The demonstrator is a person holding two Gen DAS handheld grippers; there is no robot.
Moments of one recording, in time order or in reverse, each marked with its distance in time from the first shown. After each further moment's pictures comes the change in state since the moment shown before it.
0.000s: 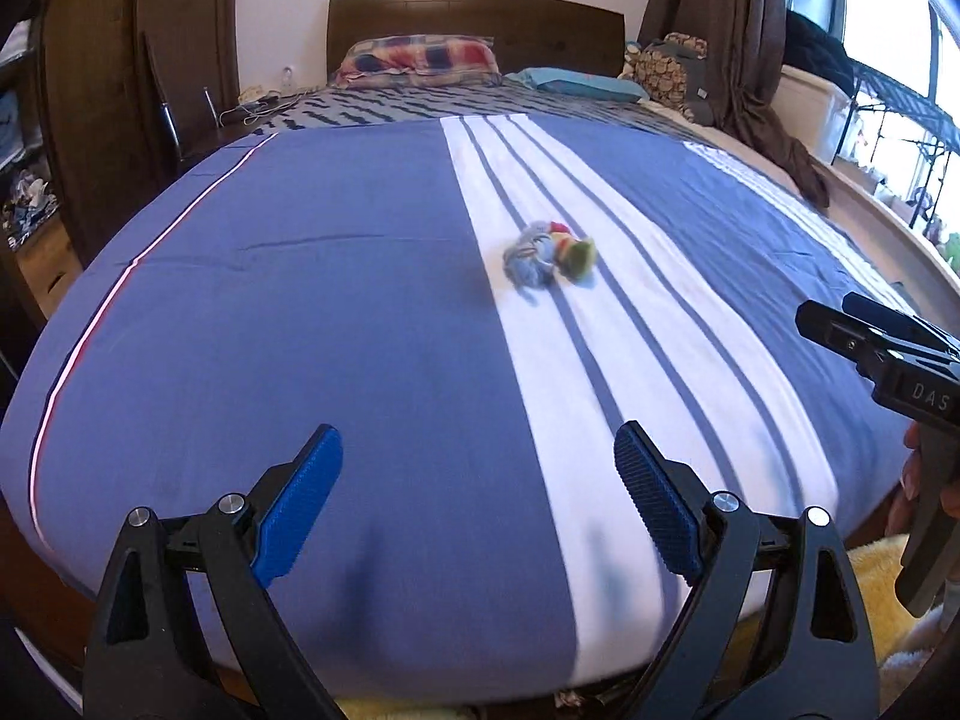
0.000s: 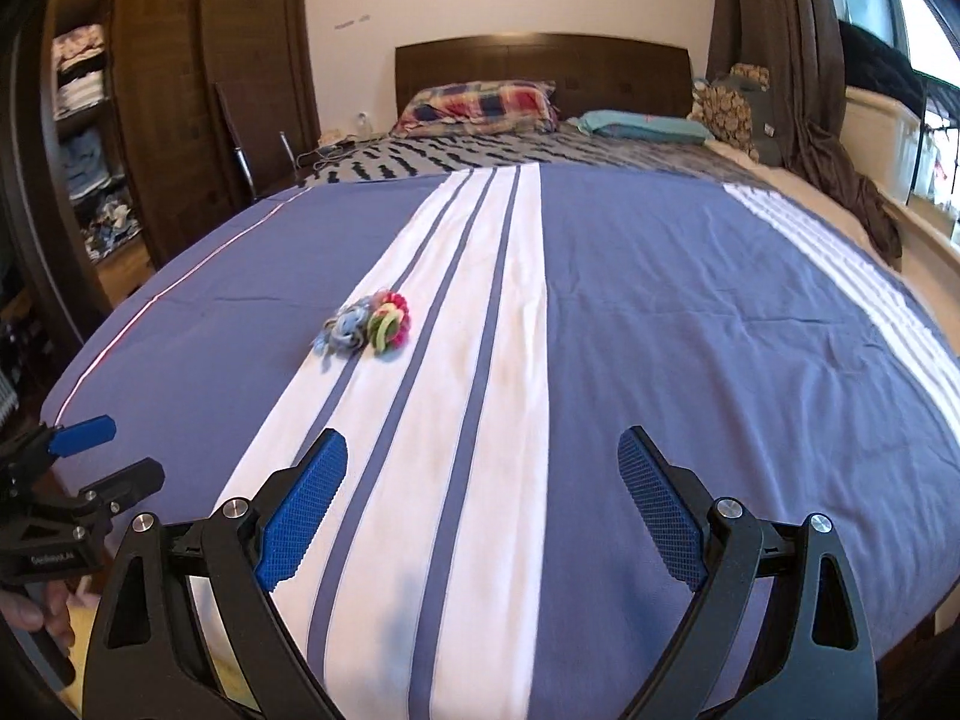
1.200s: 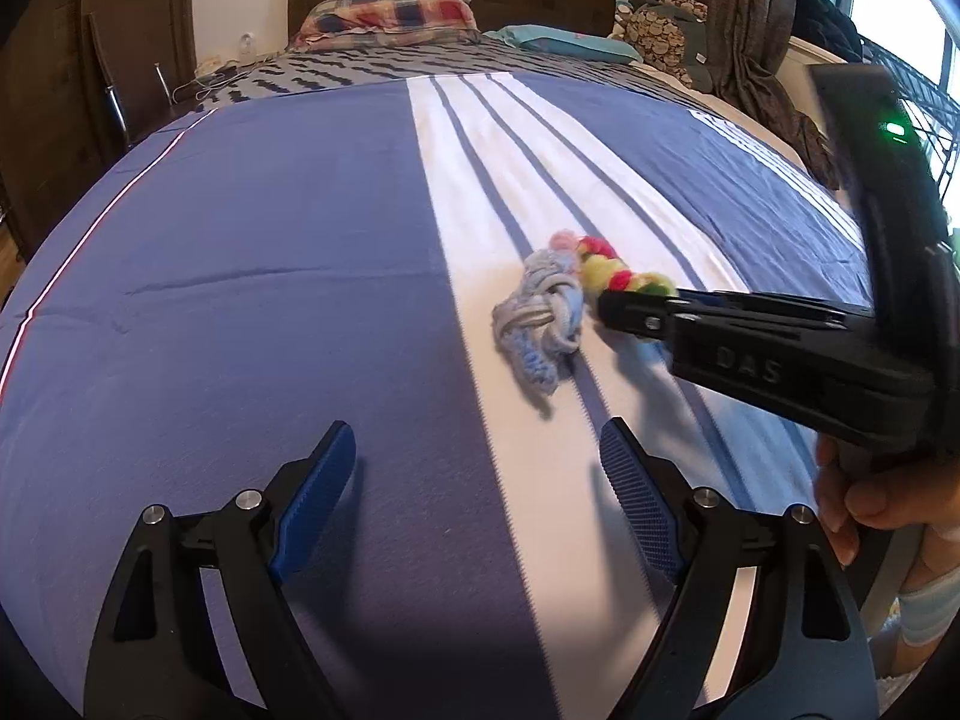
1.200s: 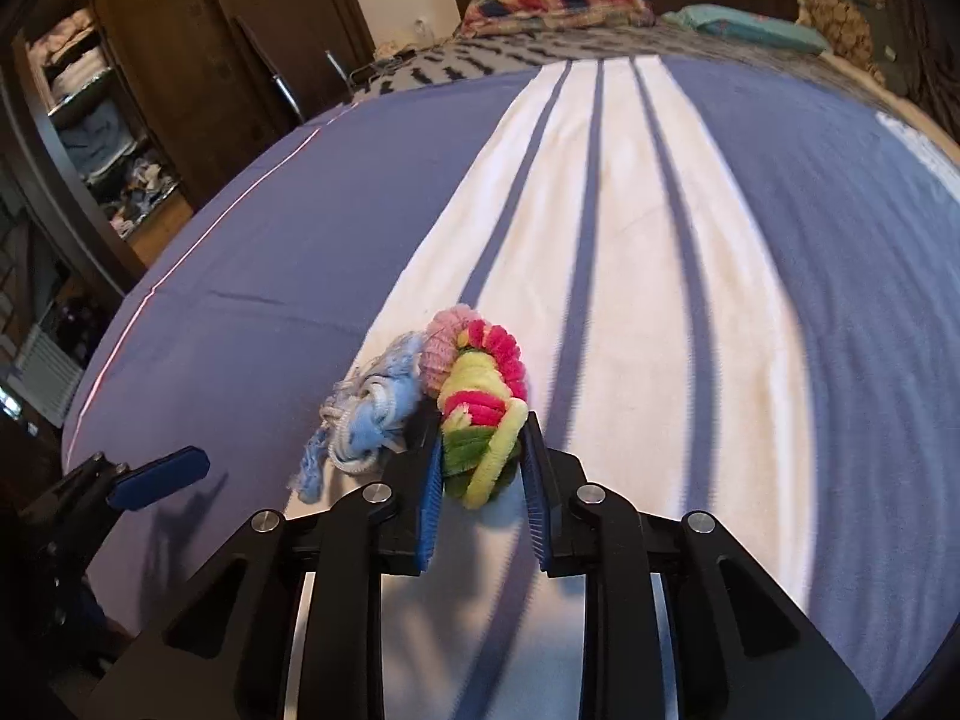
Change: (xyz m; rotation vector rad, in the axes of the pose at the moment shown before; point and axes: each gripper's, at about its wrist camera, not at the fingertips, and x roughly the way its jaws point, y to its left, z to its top) left arm 0.111 -0.003 0.063 0.022 0.091 -0.066; right arm 0.147 0.048 0.063 -0.024 0.207 0.192
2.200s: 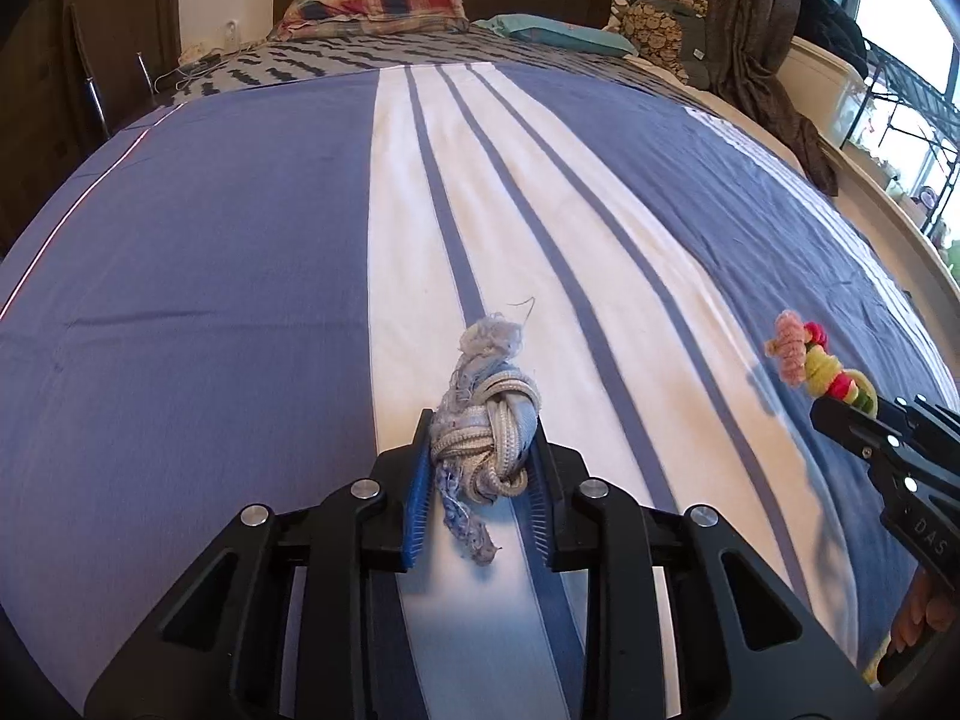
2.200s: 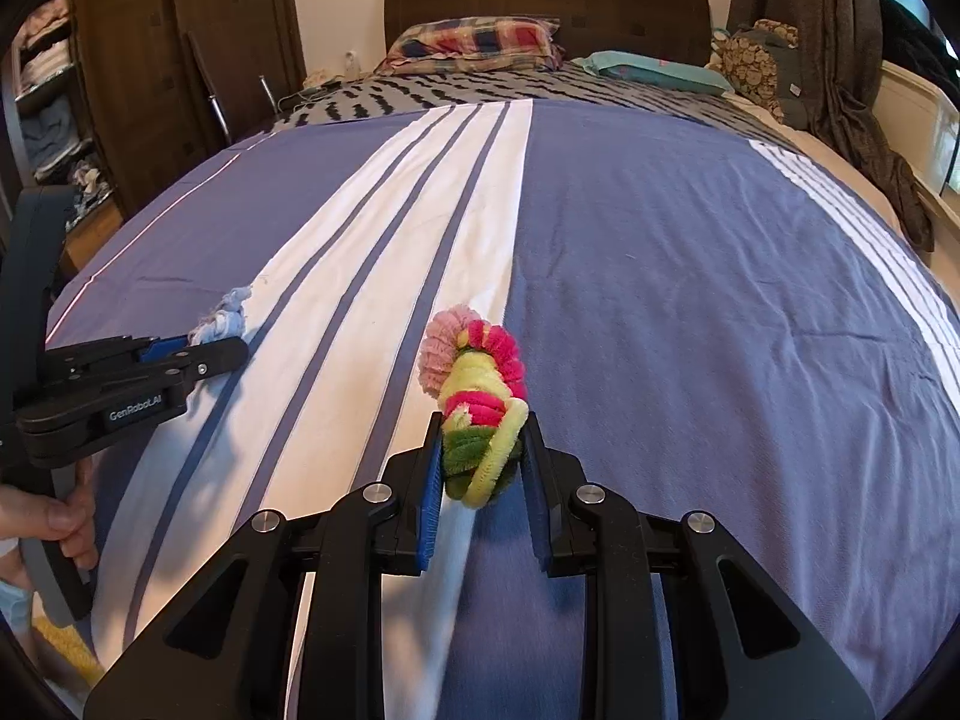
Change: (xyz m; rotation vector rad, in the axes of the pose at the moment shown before) left arm 0.028 -0.025 0.025 -0.019 0.022 -0.032; right arm -0.080 -0.066 -0.052 -0.006 -0.082 -0.209
